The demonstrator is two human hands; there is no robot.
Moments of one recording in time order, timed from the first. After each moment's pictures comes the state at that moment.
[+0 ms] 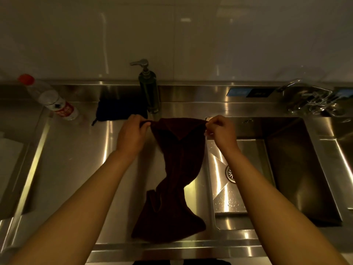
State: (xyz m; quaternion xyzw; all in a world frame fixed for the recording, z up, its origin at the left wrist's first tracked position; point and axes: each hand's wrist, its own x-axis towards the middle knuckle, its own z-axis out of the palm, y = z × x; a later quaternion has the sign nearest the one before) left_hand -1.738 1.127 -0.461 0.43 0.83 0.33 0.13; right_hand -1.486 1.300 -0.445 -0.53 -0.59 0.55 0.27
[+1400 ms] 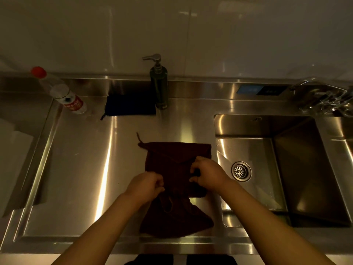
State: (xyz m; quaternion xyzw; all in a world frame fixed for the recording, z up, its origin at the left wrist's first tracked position) left_hand -1.664 1.007 -0.502 0.52 0.77 0.05 0.36; right_hand -1.460 1.200 -0.517 -0.29 -0.90 0.31 -0.12
